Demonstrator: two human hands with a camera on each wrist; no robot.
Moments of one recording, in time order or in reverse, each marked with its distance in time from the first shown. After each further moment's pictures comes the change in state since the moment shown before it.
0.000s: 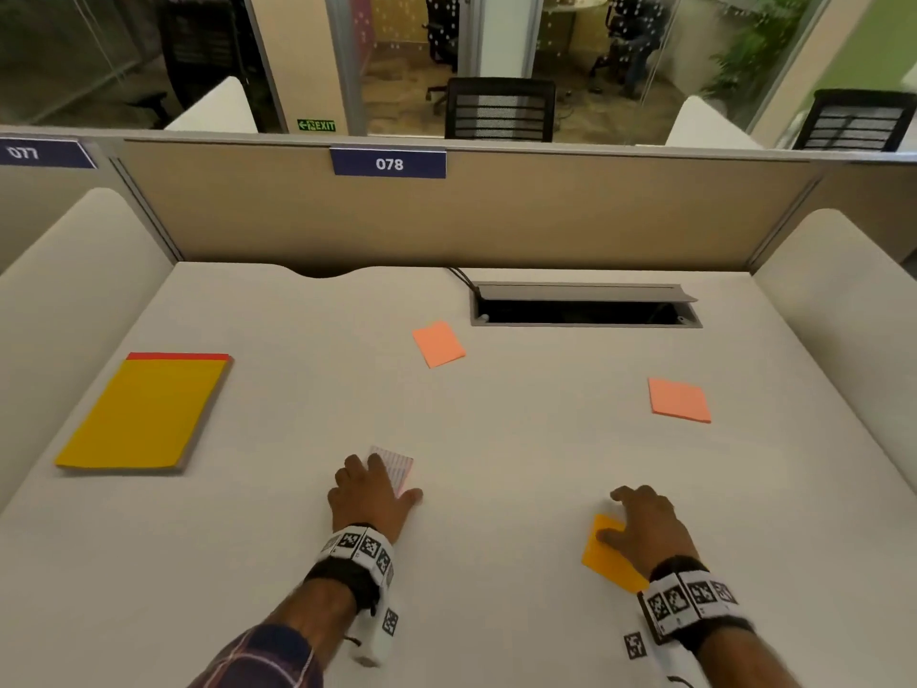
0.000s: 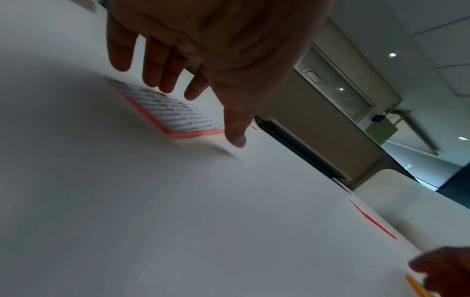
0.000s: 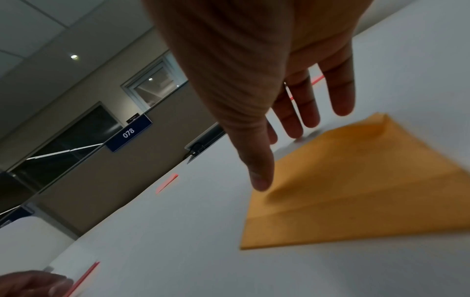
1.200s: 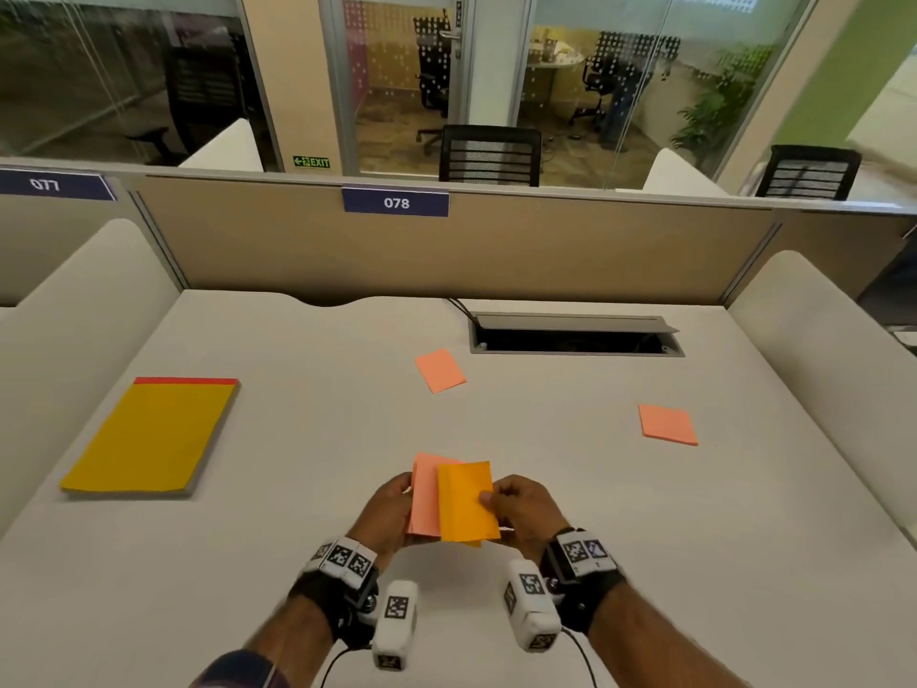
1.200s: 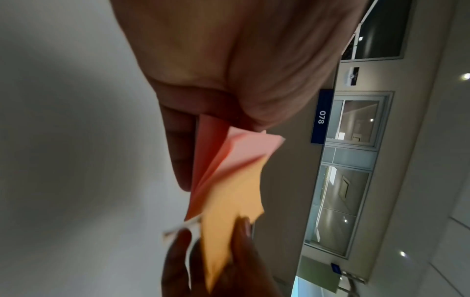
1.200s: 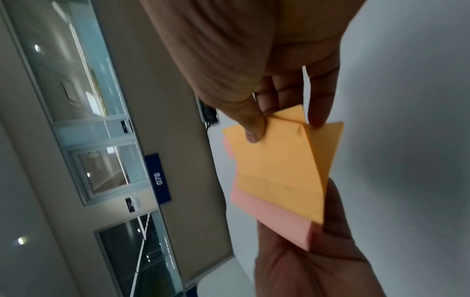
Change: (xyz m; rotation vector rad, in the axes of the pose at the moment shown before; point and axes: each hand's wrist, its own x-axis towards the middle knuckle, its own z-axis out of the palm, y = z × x) left_hand -0.023 0.000 -0.049 -1.336 -0.518 -0.020; right_hand -0.028 -0.171 0.004 1.187 -0.304 0.054
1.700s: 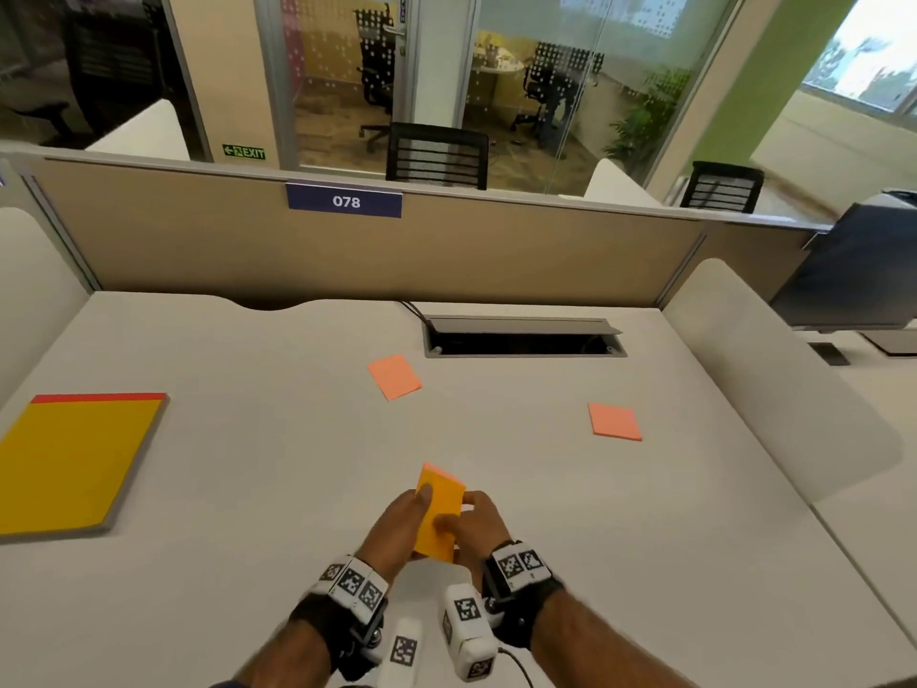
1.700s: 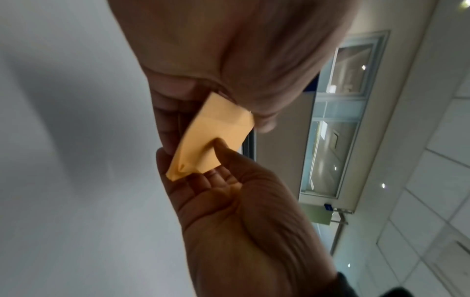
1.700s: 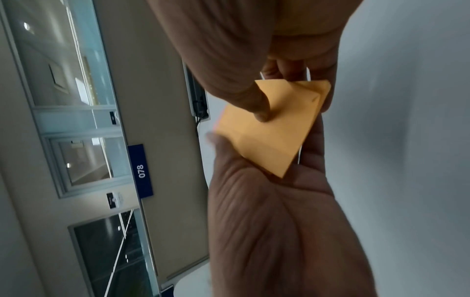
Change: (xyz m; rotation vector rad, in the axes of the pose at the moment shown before) left_hand 0.016 -0.008 0.049 0.064 -0.086 -0.015; right_hand 0.024 0.026 0.017 -0.103 0.164 0.077
